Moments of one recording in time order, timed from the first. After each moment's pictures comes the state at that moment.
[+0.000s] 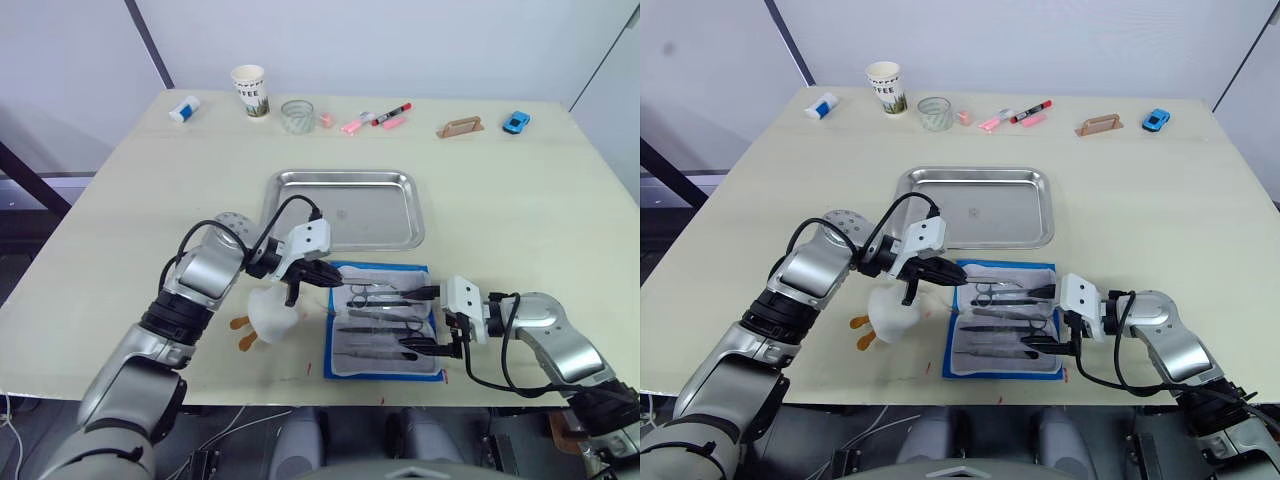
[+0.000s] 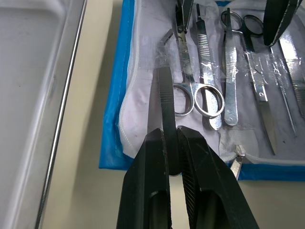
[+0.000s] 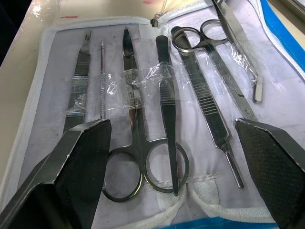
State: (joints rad) left arm -0.65 0.68 -0.35 0.09 -0.10 0.44 -1.37; right arm -0.20 -0.63 0.30 -0.02 0.23 0.10 1.12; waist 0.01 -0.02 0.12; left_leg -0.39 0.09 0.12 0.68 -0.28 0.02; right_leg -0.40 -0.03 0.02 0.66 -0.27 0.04
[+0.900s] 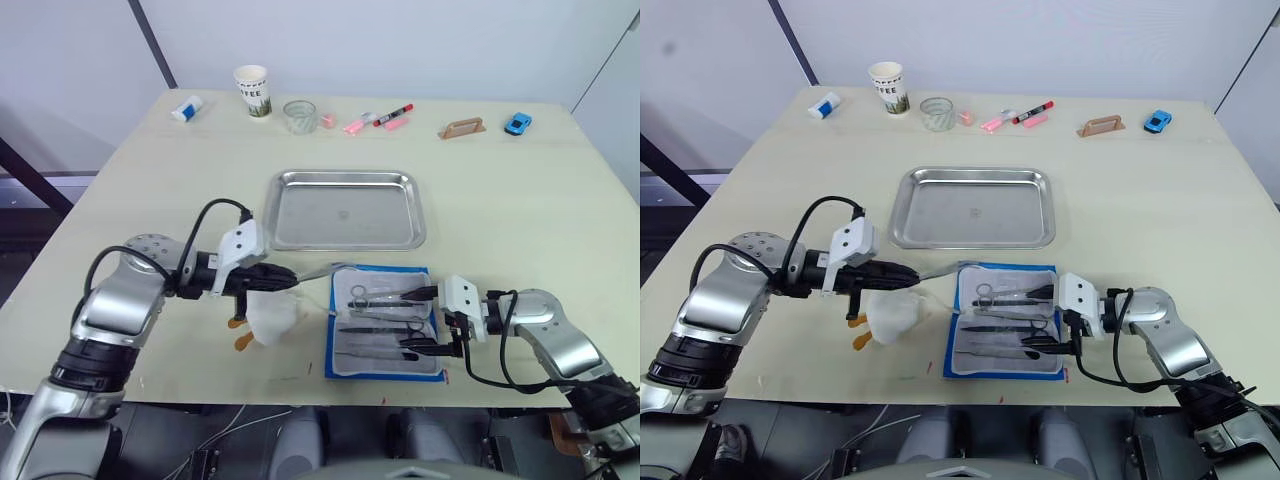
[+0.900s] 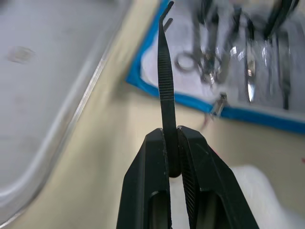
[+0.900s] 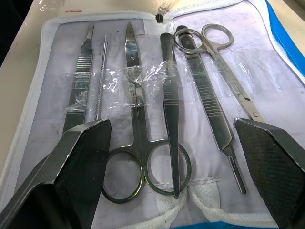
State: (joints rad) left arm -0.35 0.84 0.00 -0.14 -0.32 0.53 -1.22; right arm -0.22 -0.63 0.31 0.00 0.22 0.10 1.15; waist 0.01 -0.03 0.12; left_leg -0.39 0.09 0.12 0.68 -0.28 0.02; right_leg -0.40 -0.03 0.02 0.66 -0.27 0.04
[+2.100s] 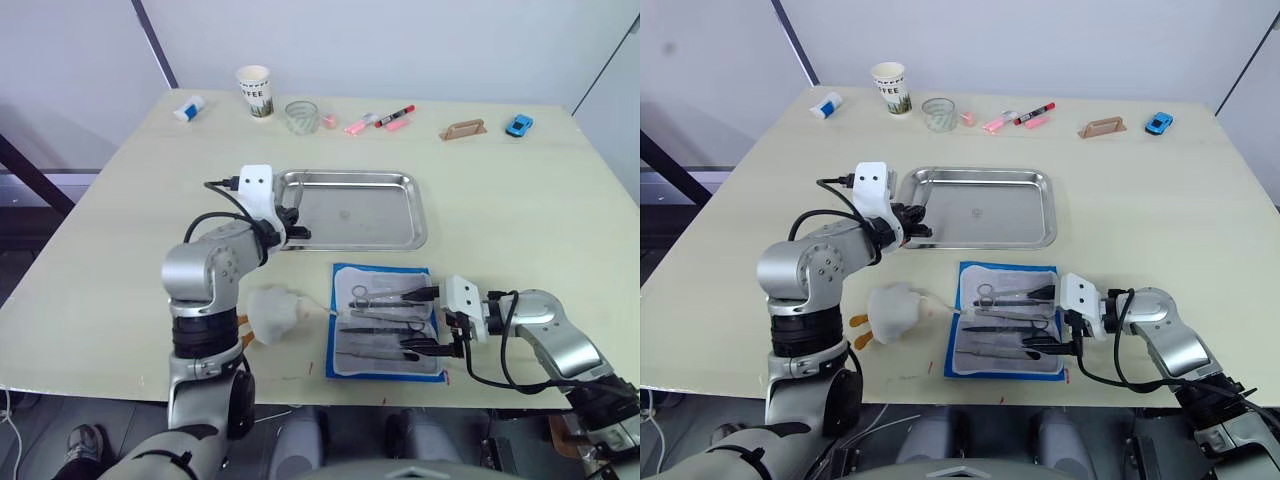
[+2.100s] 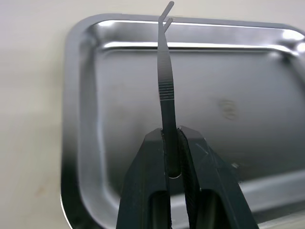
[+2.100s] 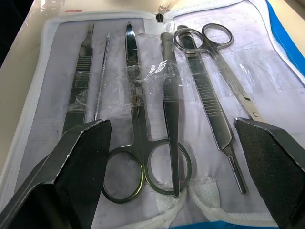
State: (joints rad) left arm -0.67 0.21 0.21 -0.15 -0.28 1.27 -0.03; right arm -0.22 -0.63 0.30 0.01 0.22 0.10 1.16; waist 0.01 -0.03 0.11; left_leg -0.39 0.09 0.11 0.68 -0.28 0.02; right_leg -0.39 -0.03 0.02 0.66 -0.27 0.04
